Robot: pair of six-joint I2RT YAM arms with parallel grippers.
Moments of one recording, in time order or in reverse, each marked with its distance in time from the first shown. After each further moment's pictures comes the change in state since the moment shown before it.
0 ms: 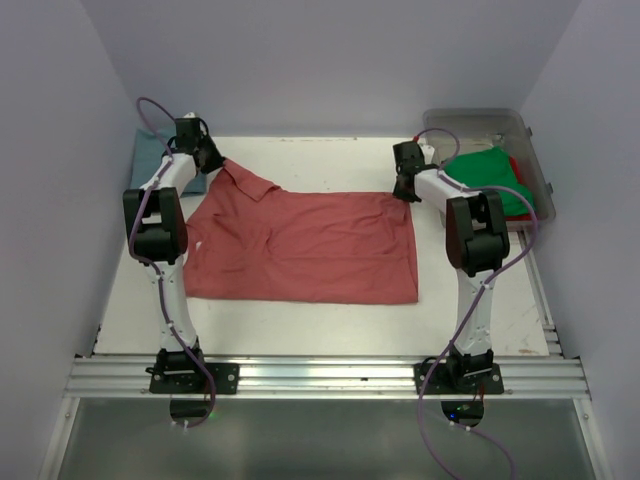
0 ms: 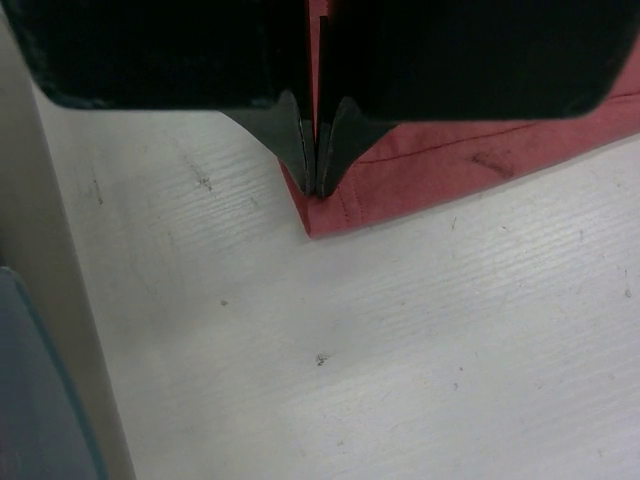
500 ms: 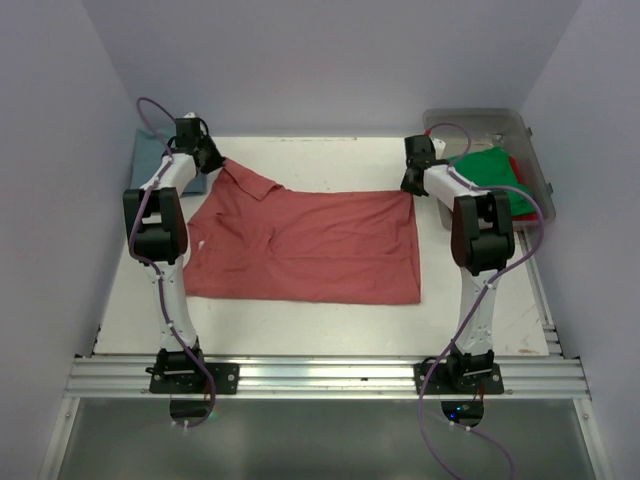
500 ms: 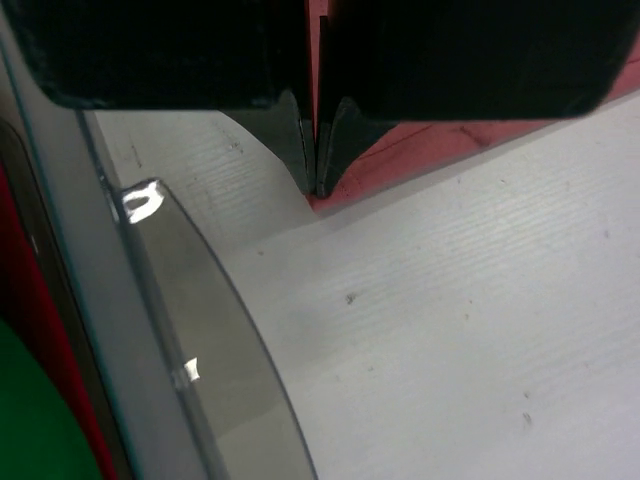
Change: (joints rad) left arm 0.000 0.000 0.000 0.000 0.000 0.000; right arm -0.046 -0.003 0.019 0.006 -0.015 0.002
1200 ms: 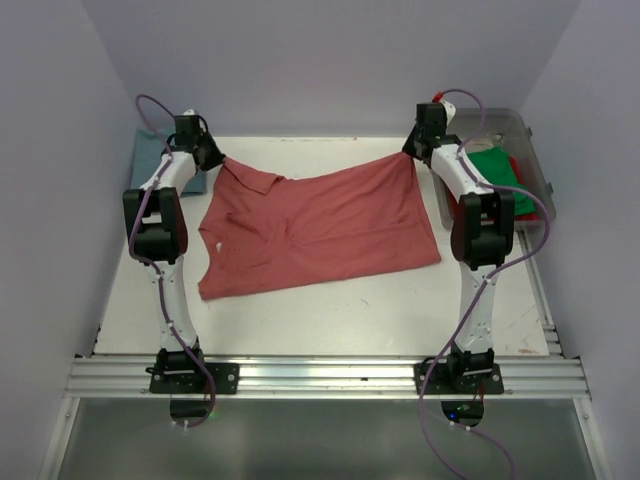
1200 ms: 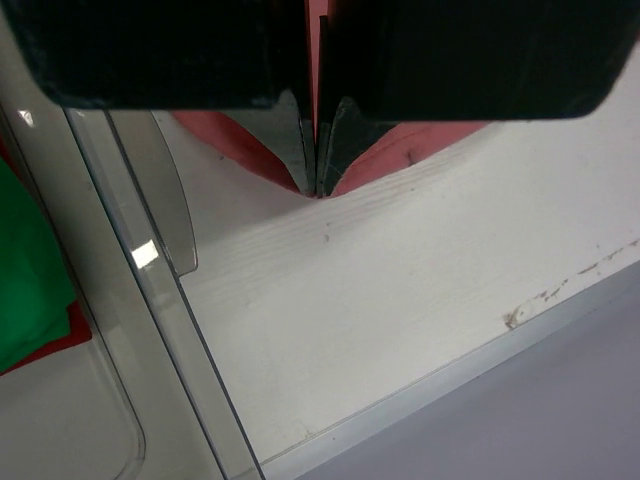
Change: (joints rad) left arm 0.000 0.004 0.025 -0.009 0.003 0.000; right arm -0.046 0.056 0.328 0.021 -0.138 0.050
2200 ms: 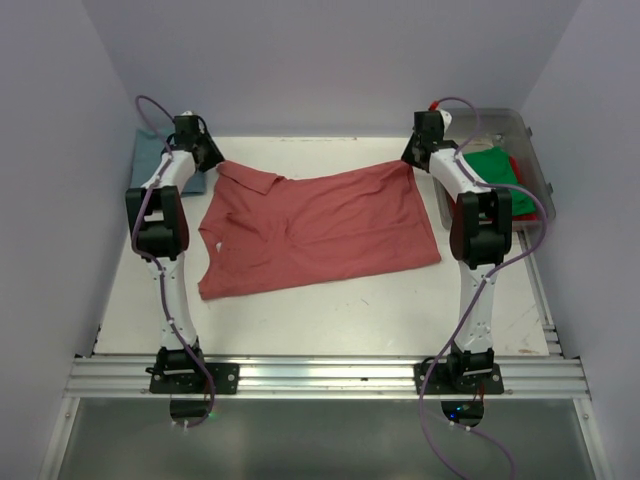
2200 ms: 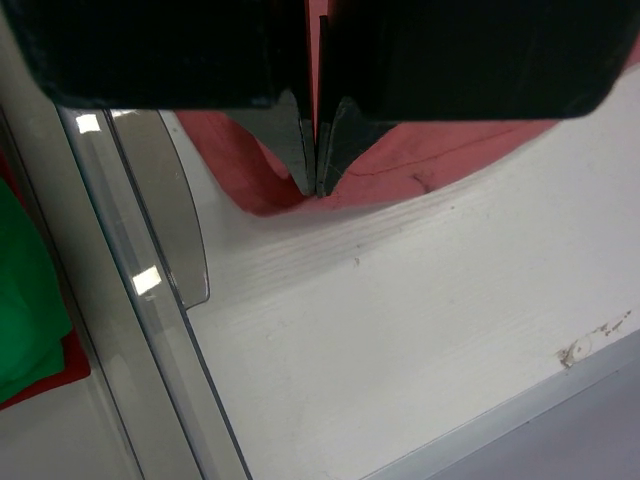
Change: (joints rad) left arm 0.012 0.073 0.085 -0.035 -0.031 0.007; right arm 0.000 0.026 -0.044 0.003 -0.005 -0.029
